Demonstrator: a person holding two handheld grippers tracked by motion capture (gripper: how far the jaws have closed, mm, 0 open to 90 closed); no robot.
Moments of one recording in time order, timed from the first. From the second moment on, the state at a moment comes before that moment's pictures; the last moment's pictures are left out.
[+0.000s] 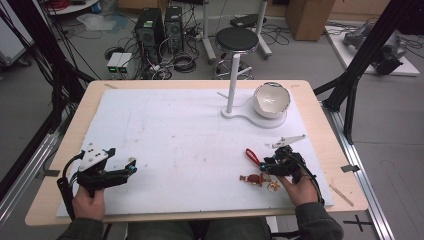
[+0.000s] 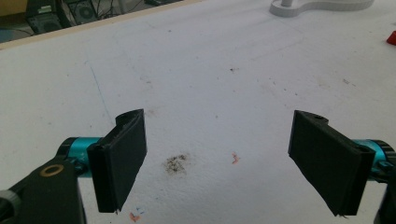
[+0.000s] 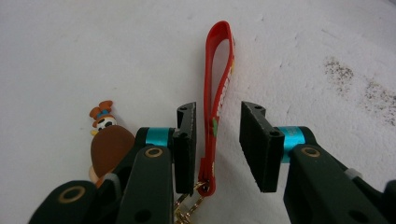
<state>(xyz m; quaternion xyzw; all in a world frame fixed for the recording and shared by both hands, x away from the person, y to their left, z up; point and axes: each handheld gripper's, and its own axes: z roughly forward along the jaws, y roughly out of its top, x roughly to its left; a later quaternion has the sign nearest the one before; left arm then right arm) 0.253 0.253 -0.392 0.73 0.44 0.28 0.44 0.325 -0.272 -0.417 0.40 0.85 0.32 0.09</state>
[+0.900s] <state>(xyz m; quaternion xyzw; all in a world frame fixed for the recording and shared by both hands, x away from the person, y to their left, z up) 0.254 0.251 -0.393 0.73 0.44 0.28 0.44 0.329 -0.263 -0.425 0.39 0.87 0.28 0.10</state>
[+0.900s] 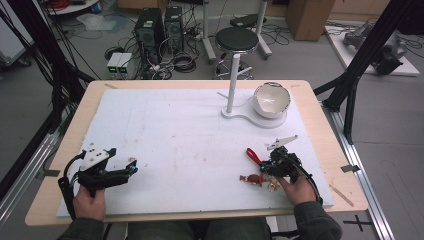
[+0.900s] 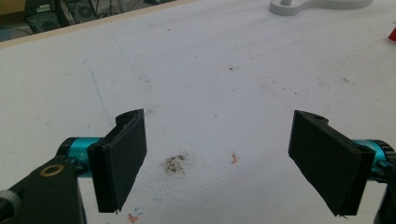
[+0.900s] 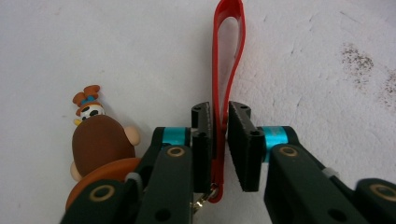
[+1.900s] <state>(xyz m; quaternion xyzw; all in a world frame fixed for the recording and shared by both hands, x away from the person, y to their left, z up) 0.254 0.251 -0.393 0.73 0.43 0.28 0.44 0.324 -0.270 -0.415 0.38 0.86 0.32 0.10</state>
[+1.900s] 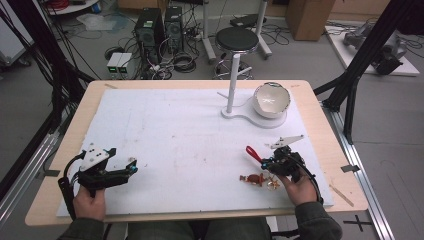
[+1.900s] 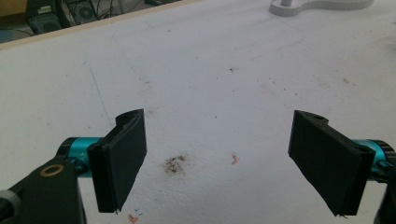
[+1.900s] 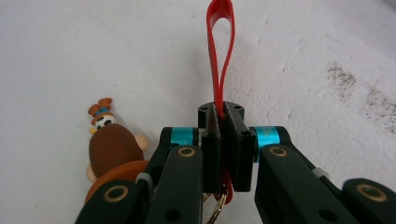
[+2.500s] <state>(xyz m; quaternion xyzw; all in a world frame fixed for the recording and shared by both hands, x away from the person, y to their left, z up) 0.255 0.251 -0.394 0.73 0.44 0.28 0.44 0.316 -0.282 -0.391 0.37 0.83 0.39 0.12</state>
